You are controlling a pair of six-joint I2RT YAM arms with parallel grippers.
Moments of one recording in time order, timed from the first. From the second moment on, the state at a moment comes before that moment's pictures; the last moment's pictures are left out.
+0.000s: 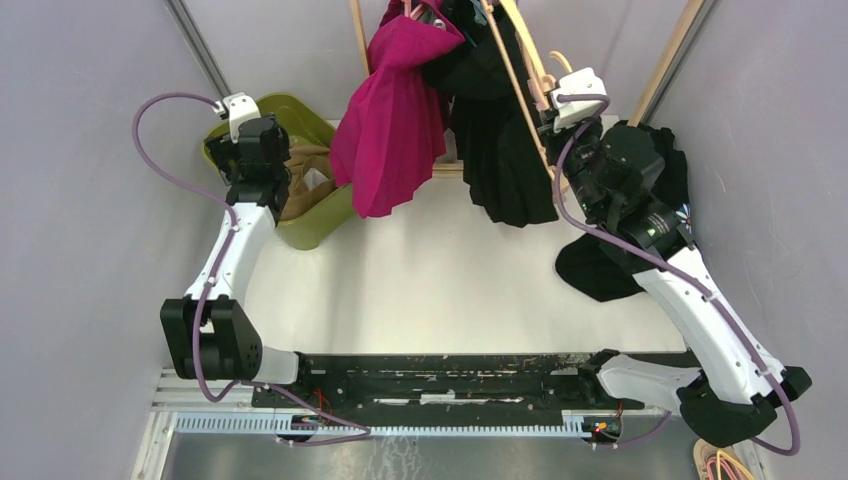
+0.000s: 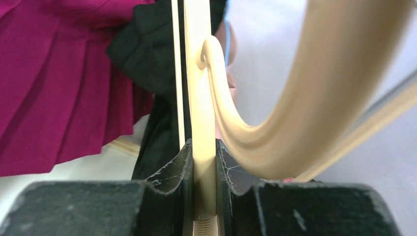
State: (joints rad) left arm -0.02 1.40 1.20 -0.08 -0.70 -0.07; right arm 0.59 1.14 1.46 -0.27 0.33 -0.29
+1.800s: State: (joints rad) left arm -0.36 1.17 1.21 -0.40 -0.60 -0.11; right arm 0.36 1.54 1.64 -0.11 0.82 -0.37
